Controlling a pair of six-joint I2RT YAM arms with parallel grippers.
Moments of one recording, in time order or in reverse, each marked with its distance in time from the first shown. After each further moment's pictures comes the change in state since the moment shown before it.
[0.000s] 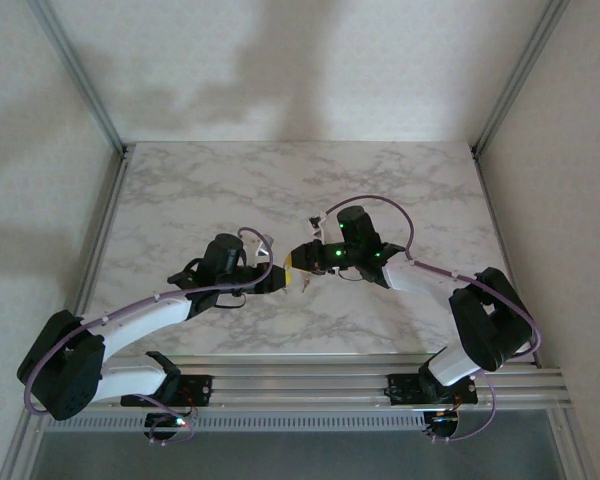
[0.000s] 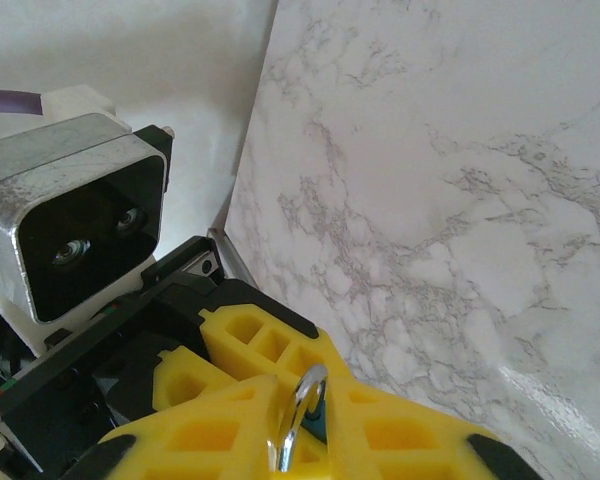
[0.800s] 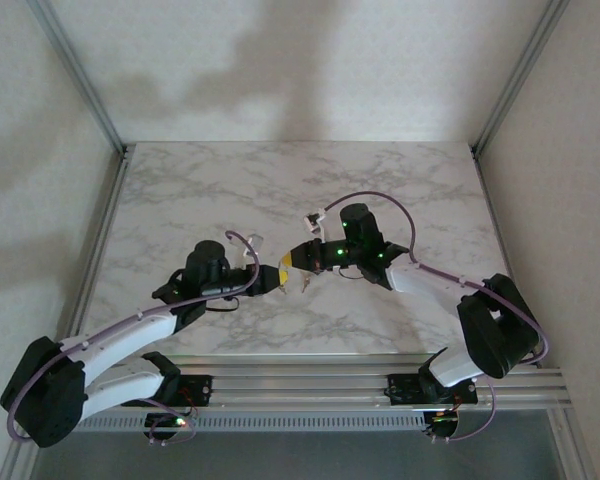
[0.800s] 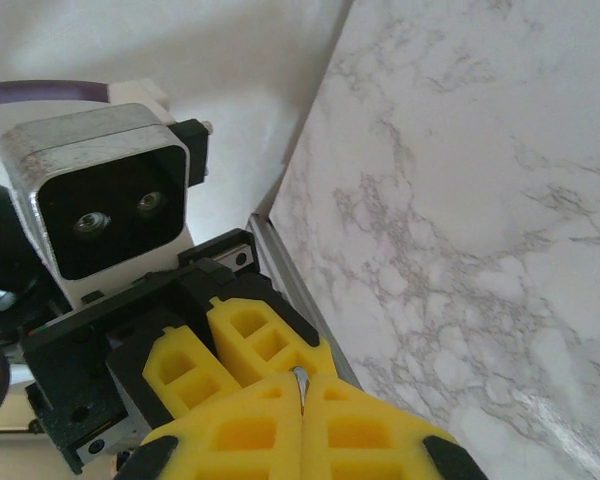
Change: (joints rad) left arm 0.018 -0.172 -0.105 0.154 0.094 -0.105; right arm 0.005 -0.053 -0.003 0.063 -0.074 -0.023
